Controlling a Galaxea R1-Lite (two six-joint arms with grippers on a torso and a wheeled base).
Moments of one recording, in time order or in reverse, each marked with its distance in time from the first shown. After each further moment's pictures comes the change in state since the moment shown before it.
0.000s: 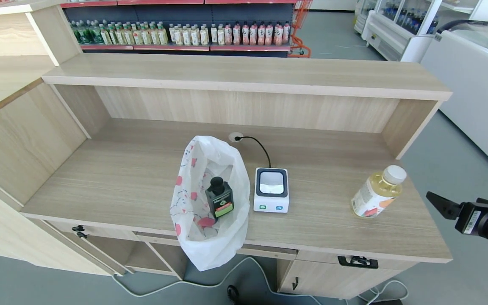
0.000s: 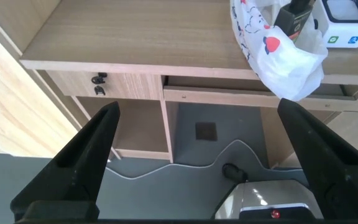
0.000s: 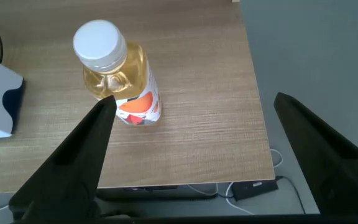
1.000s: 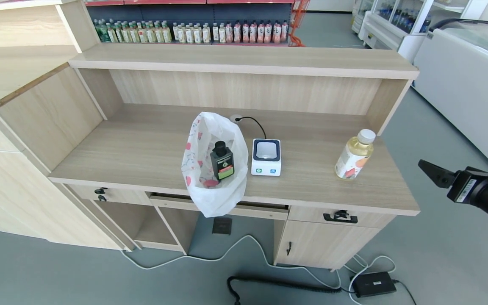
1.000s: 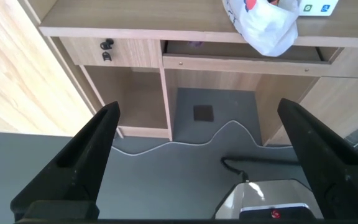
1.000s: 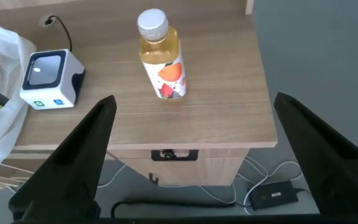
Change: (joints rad) left arm -0.001 0.003 0.000 0.000 0.000 0.003; right arm 0.082 0.010 -0.152 0.000 0.006 0.049
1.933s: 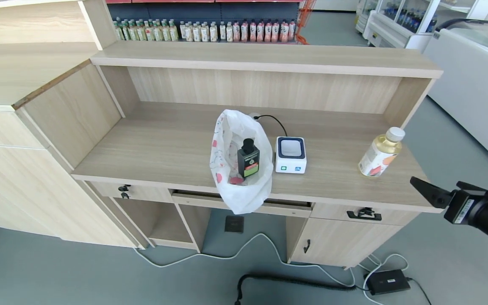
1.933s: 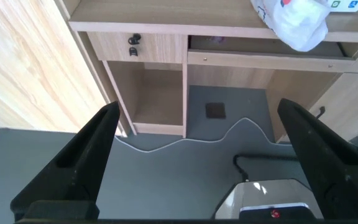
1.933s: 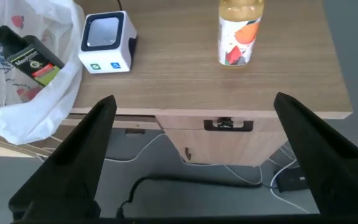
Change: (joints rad) left arm 0.002 0.001 0.000 0.000 -0.001 -0.001; right arm 0.083 -0.073 0.087 0.023 -0.015 0.008
